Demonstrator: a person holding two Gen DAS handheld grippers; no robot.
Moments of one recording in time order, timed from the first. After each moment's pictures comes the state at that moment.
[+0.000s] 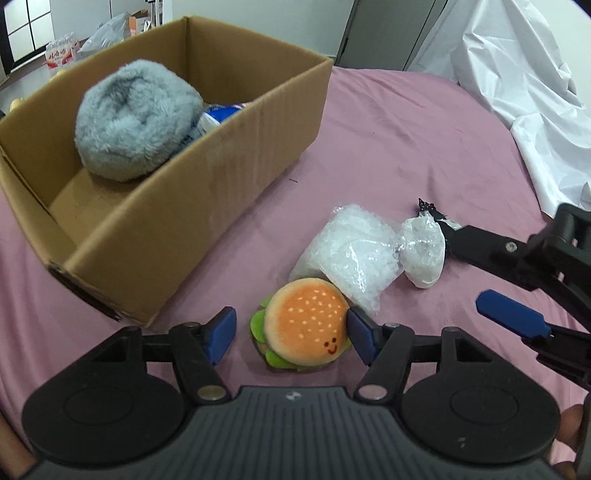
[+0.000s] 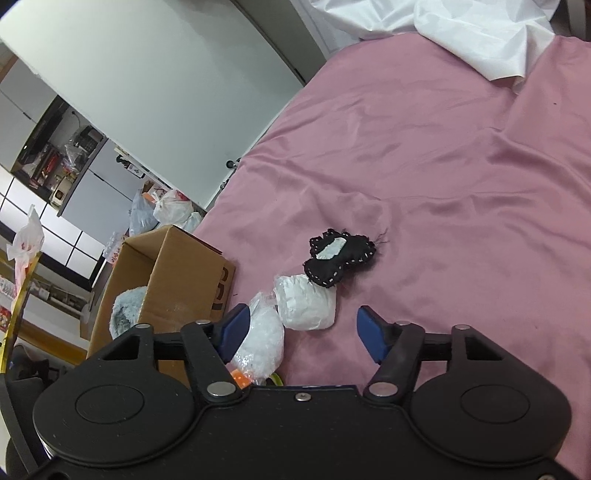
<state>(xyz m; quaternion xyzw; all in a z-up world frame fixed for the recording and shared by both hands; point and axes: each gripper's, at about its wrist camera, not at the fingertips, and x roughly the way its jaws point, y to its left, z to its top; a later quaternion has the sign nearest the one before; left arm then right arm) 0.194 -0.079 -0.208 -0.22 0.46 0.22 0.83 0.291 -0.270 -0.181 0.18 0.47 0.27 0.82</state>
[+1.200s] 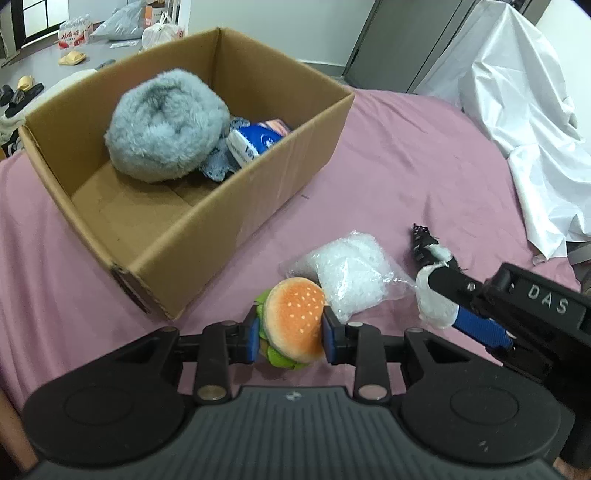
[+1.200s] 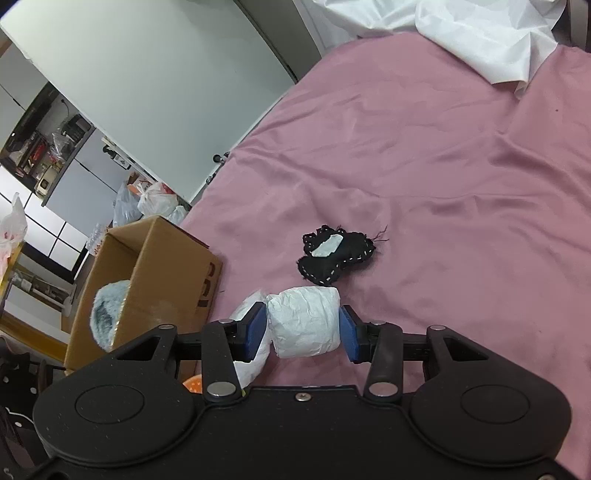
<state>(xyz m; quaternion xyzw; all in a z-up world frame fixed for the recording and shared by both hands) 0.176 -0.069 -0.182 -0.27 0.44 0.22 0.83 0.285 -0.264 -0.176 0.15 0.48 0.25 0.83</state>
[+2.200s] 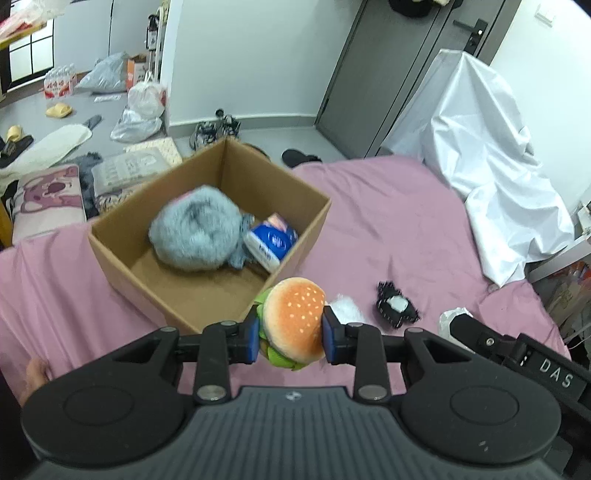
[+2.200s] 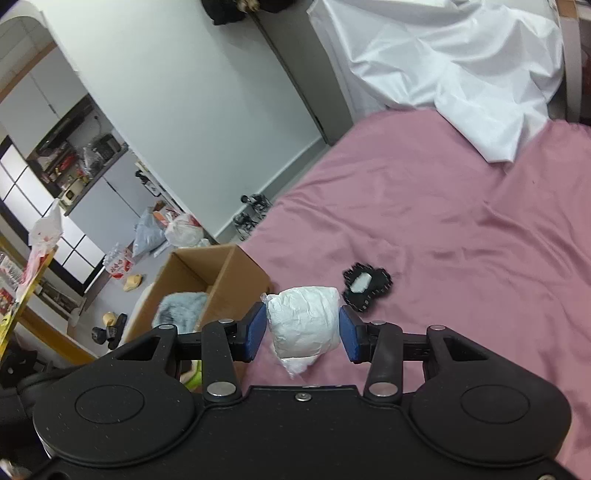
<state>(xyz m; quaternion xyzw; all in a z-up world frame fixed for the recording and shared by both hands) 0.130 -0.044 -0.094 -0.23 0.38 0.19 0.88 0.223 -0.275 -0.099 0.14 0.39 0.27 0.87</state>
